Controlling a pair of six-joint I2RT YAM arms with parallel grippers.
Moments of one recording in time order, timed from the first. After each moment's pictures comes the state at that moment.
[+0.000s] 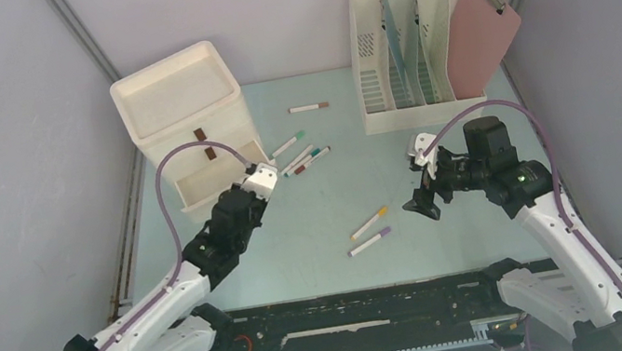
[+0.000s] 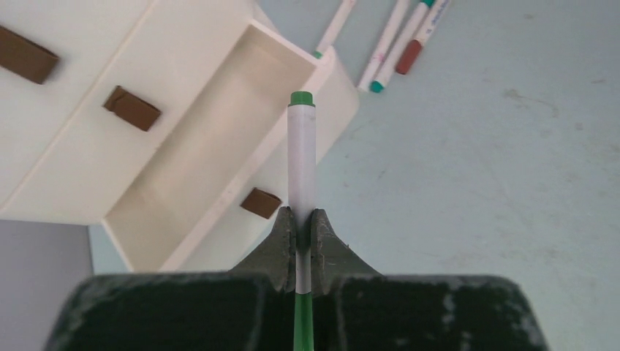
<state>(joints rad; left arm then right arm) -0.66 0.91 0.53 -0.07 -0.39 0.23 0.26 0.87 0.89 -0.71 -0.71 -0.66</state>
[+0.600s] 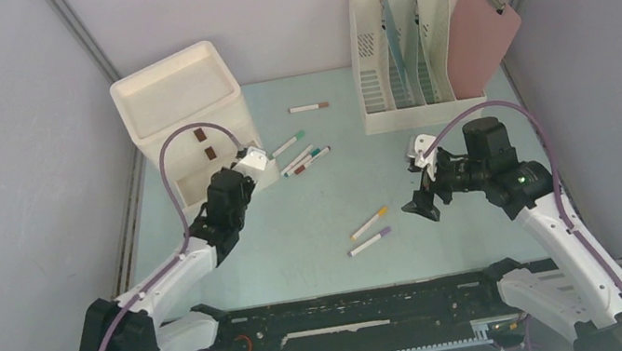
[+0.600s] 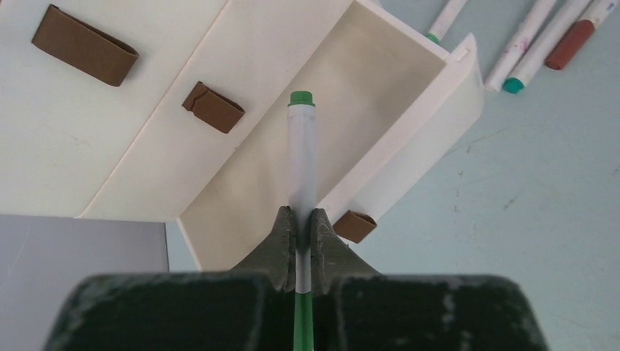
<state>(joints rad) -0.46 1.11 0.55 0.12 -0.41 0.42 0.28 0.87 0.89 -0.72 -0.72 -0.66</state>
